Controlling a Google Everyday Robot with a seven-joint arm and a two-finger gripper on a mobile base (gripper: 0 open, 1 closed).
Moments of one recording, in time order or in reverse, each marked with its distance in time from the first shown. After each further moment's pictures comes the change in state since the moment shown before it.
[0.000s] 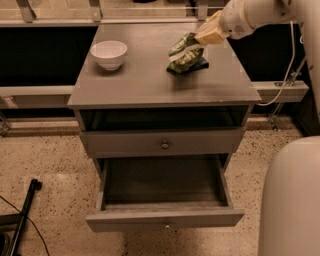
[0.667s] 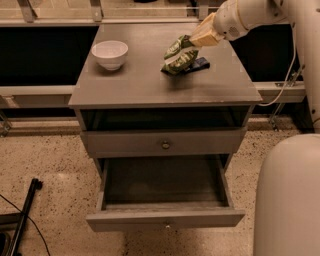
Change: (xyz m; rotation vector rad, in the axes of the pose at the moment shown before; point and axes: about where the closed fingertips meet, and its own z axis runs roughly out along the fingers) arm -0.005 0.007 0.009 -0.034 -0.006 -0.036
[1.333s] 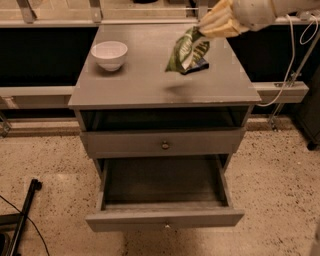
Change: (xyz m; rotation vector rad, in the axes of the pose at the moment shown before) arm -0.056 0.046 -0.074 -0.041 -0.116 -0.289
